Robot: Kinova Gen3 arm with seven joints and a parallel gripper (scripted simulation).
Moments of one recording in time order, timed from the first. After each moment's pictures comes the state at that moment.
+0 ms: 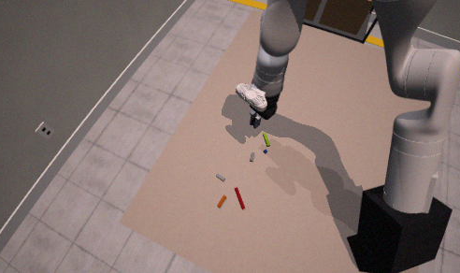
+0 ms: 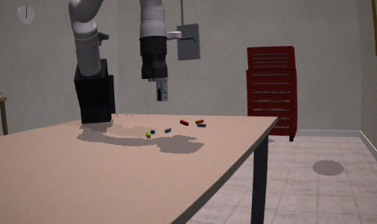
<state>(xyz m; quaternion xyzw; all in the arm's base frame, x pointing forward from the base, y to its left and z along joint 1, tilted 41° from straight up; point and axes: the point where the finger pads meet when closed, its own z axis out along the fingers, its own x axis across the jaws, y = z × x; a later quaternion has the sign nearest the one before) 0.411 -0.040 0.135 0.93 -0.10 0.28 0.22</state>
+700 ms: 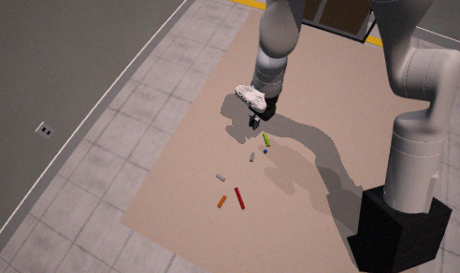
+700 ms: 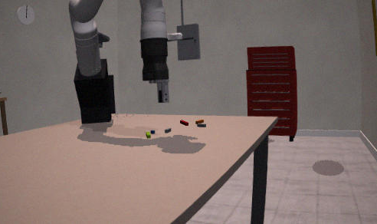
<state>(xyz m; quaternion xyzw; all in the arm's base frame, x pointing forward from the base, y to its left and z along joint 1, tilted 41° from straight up) 0.415 -0.039 0.131 0.93 -0.10 0.28 0.21</state>
